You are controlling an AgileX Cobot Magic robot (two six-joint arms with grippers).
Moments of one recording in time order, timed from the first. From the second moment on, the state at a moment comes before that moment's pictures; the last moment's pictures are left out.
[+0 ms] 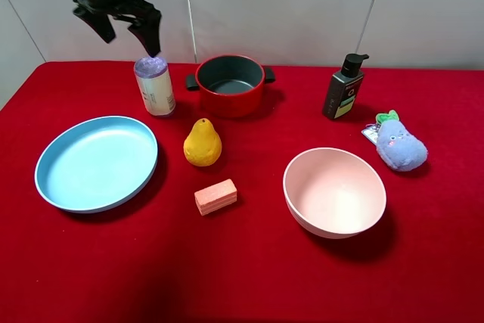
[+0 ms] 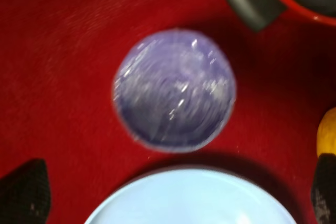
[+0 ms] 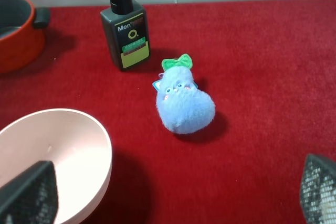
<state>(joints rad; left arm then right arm) -0.23 2.14 -1.97 -0.03 1.17 0.30 -0.05 -0.01 -0.50 0.11 1.03 -0.09</state>
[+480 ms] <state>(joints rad) -0.26 2.21 -1.99 0.03 1.17 0.31 -0.05 -0.01 -0.50 0.11 1.03 -0.09</state>
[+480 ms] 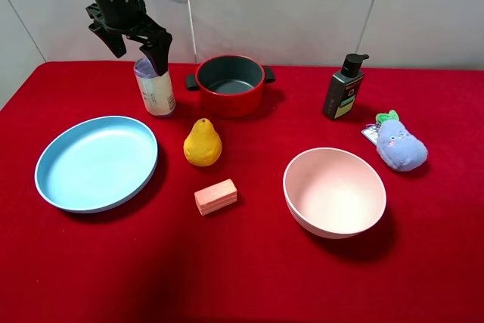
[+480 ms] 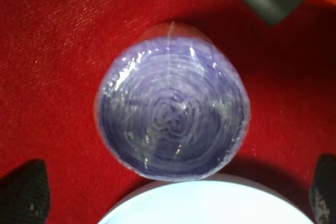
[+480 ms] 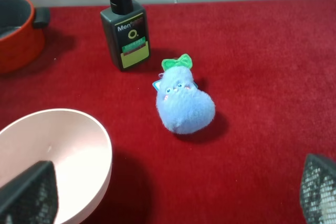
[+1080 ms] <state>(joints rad) -0.26 2.31 -2.00 0.06 1.17 0.36 -0.05 -0.01 -0.50 0.11 1.03 -0.09</state>
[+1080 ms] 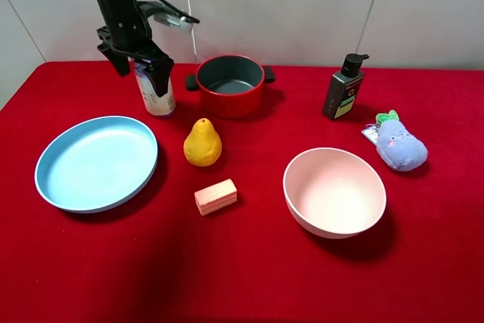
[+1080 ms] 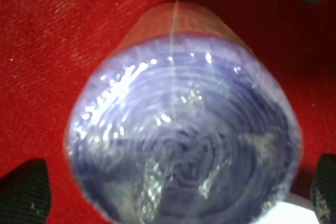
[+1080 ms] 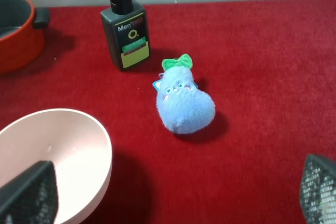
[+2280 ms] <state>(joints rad) -0.26 2.37 -2.00 0.03 1.03 0.45 -0.05 -0.01 -0.50 0.11 1.03 -0.09</state>
